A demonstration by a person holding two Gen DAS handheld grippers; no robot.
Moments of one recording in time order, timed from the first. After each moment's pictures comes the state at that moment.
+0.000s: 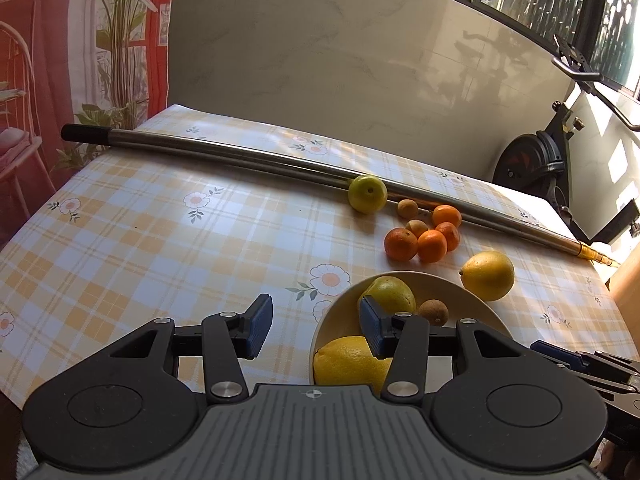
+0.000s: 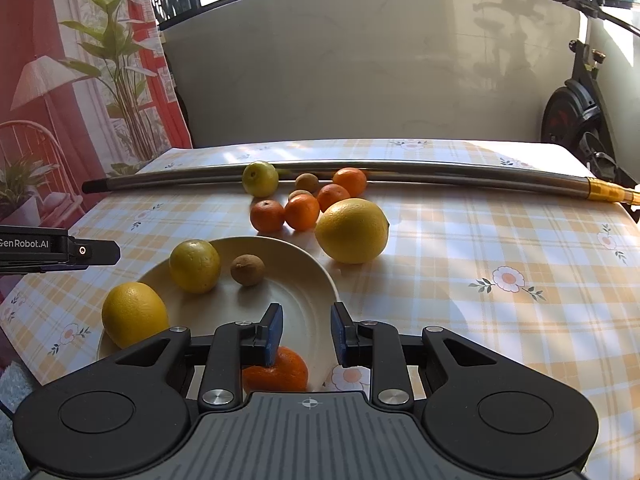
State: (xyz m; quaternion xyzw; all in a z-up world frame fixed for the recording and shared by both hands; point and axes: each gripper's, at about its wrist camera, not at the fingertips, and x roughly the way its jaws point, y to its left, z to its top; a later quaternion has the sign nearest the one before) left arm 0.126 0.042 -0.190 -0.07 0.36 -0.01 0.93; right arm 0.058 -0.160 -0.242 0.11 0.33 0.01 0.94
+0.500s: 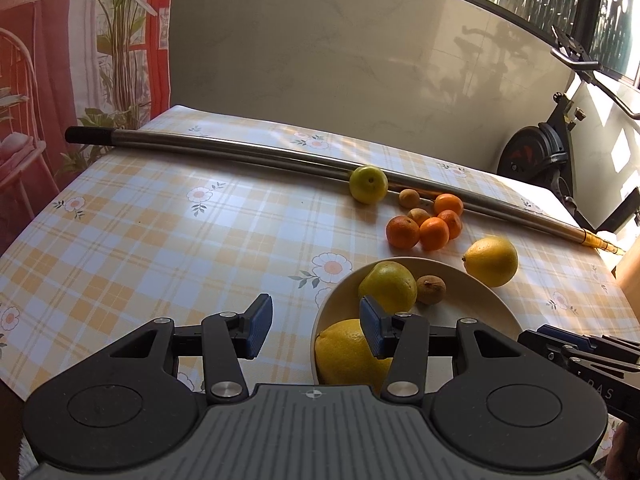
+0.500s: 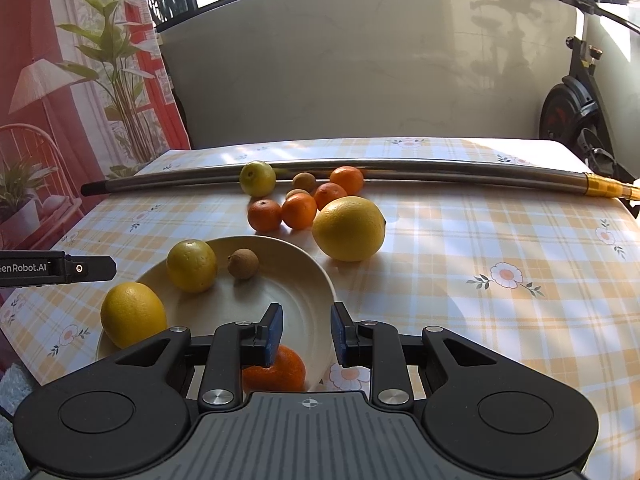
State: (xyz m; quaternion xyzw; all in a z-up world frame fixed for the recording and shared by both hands) left arm 0.116 0.036 -0.195 -0.06 0.36 -0.01 0.93; right arm 0.058 -0.161 -0.244 0.11 0.33 0.01 0.94
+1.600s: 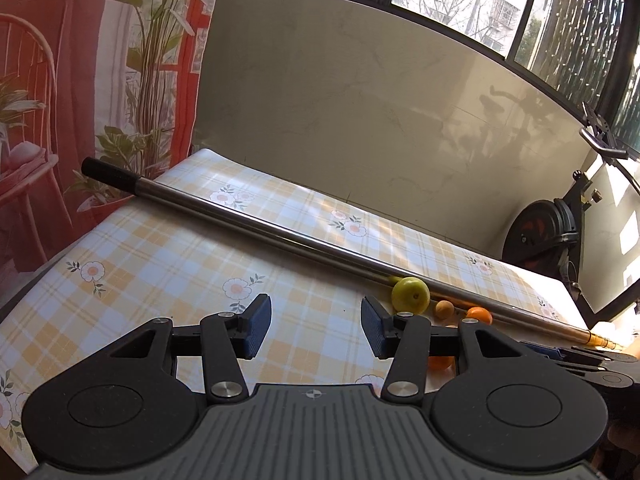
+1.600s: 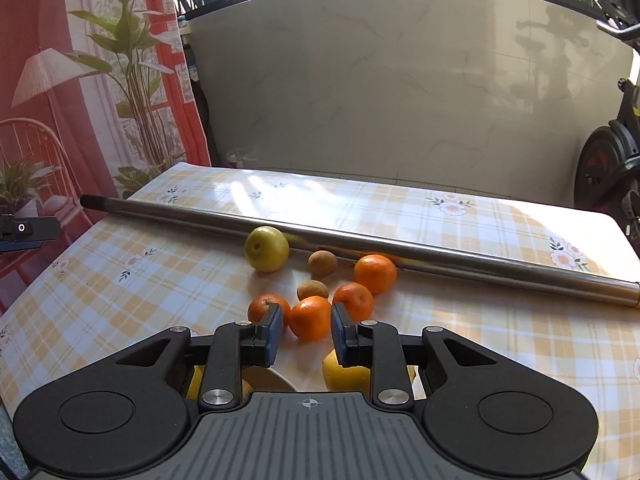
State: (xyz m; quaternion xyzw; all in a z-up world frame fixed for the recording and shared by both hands) left arm 0.178 0.101 -0.157 -0.13 0.32 0.01 0.94; right arm 0.188 -0.162 -0.209 0.05 0.35 0.06 0.93
